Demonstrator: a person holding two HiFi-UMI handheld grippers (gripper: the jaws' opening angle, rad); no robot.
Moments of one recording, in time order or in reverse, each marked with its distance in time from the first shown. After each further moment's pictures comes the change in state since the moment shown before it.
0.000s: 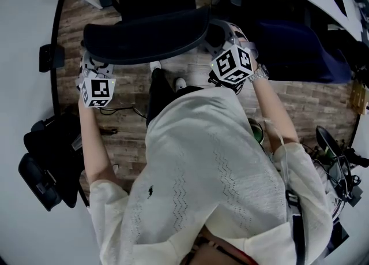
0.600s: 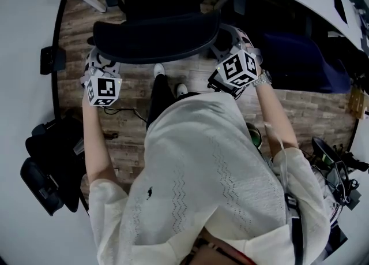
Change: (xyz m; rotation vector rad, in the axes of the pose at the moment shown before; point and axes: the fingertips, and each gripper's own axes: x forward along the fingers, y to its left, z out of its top) left arm 0.027 0.017 0.006 0.018 -0.034 -0.017; right arm 0.016 -0.023 -0.005 0.026 0.020 -0.022
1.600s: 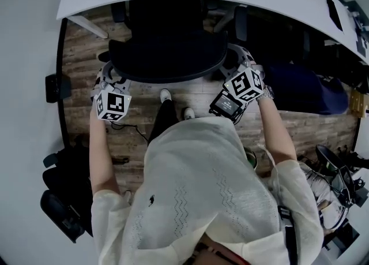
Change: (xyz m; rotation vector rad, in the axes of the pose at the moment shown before) left arm 0.072 0.062 0.003 -0.005 -0.036 -0.136; right arm 0.054 -0.061 0.003 0.051 -0.001 -0.012
